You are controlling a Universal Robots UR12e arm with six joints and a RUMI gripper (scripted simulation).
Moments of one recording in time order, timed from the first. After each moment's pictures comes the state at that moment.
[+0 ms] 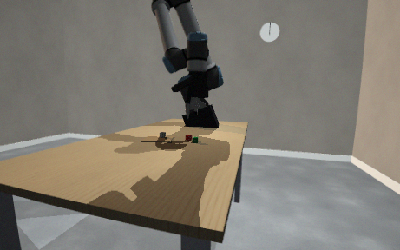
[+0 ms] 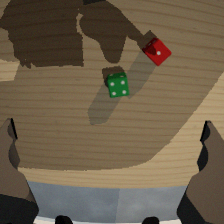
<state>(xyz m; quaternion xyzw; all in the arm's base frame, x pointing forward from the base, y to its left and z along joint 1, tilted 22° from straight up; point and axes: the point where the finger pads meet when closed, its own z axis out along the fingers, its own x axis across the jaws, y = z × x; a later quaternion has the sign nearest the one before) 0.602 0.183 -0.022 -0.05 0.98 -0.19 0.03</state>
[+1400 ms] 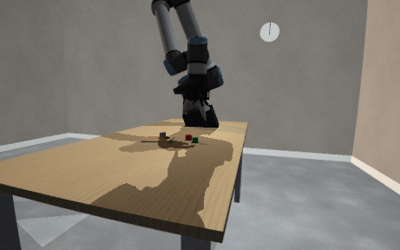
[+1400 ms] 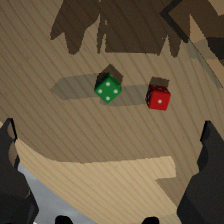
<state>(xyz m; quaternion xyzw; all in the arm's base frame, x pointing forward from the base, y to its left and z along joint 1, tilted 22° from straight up) 0.602 0.183 -0.033 -0.50 0.85 -0.18 -0.06</state>
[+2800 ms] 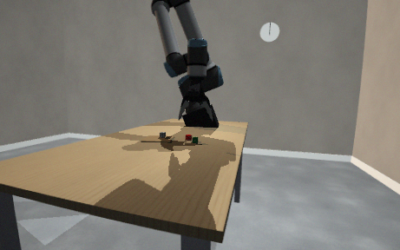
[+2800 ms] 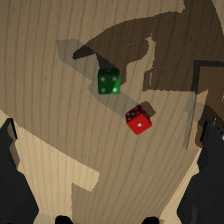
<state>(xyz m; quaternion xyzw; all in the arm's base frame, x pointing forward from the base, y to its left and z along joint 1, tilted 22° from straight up) 0.594 0.187 -0.045 -0.77 0.60 -0.15 -0.12</state>
